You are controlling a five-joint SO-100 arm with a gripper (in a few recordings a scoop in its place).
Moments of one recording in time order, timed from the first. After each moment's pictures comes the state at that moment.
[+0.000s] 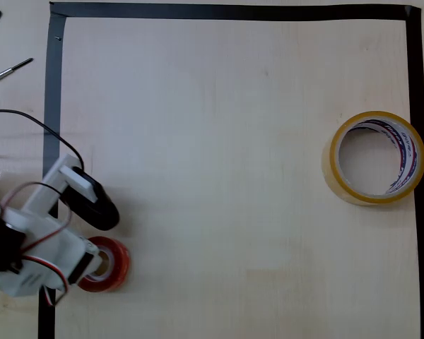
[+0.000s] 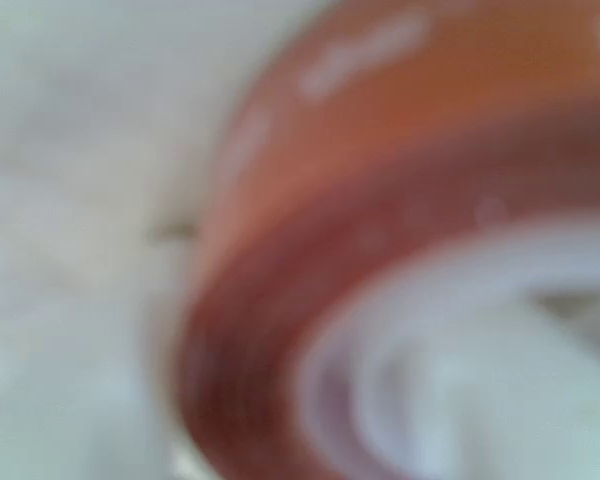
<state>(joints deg) 26.0 104.0 134.1 50.4 6.0</state>
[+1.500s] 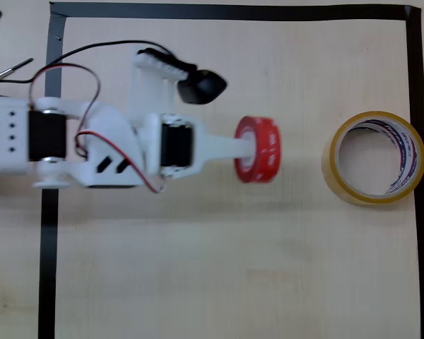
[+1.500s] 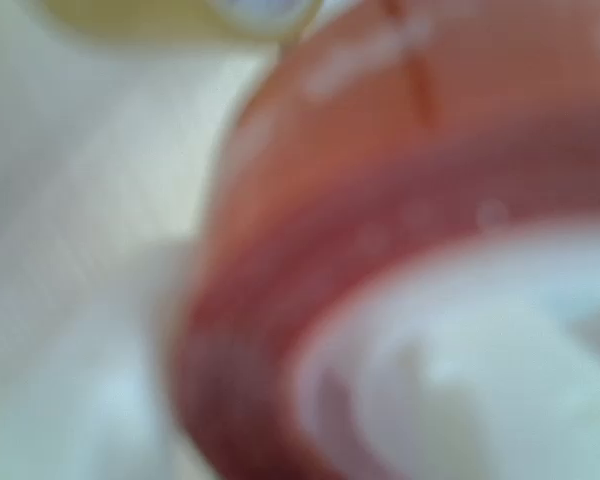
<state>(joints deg) -2.9 92.9 114.3 2.9 14.4</state>
